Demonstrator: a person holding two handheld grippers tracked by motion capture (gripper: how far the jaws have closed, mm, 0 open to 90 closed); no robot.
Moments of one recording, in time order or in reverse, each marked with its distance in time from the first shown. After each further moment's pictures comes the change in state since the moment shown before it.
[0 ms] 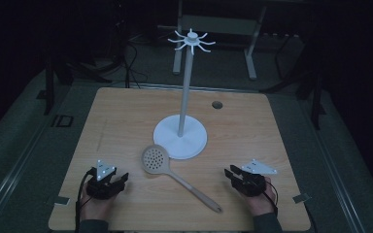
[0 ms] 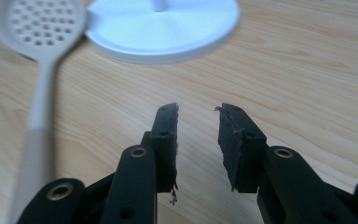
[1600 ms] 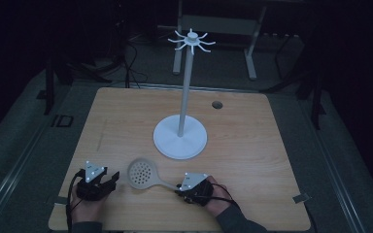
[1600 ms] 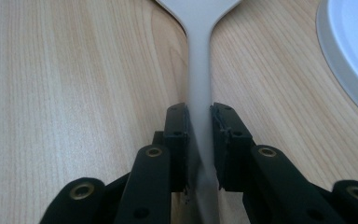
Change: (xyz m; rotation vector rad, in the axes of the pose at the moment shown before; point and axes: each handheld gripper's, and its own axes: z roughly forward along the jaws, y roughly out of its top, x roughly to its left) left arm 0.018 -0.005 -0.019 -0.039 0.058 -0.049; right arm 0.117 0.020 0.080 0.195 0.384 -0.538
